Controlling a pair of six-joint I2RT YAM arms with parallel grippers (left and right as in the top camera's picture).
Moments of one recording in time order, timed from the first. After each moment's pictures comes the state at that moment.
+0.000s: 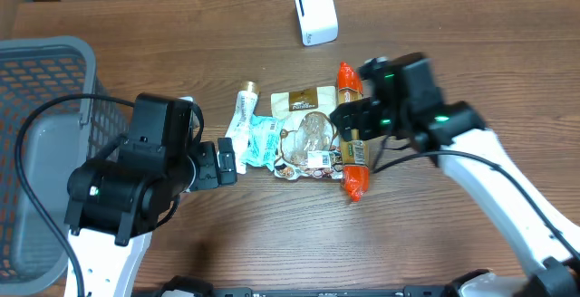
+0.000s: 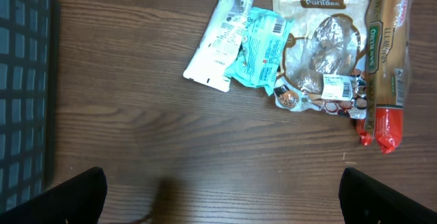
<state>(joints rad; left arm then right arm) -0.24 1.13 1.43 -1.43 -0.06 -0.37 0.43 1.52 1.16 -0.59 -0.25 0.20</state>
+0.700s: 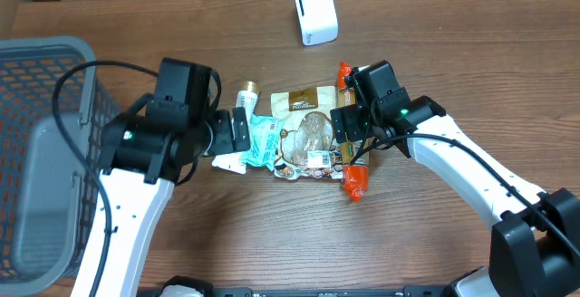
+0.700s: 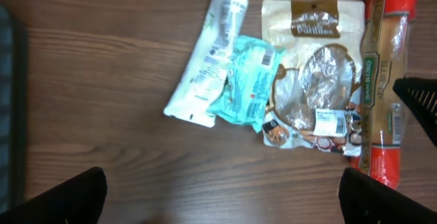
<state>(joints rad) -0.24 1.31 1.43 -1.26 -0.04 -0.37 0.47 1.67 1.16 -0.57 -0.03 0.20</state>
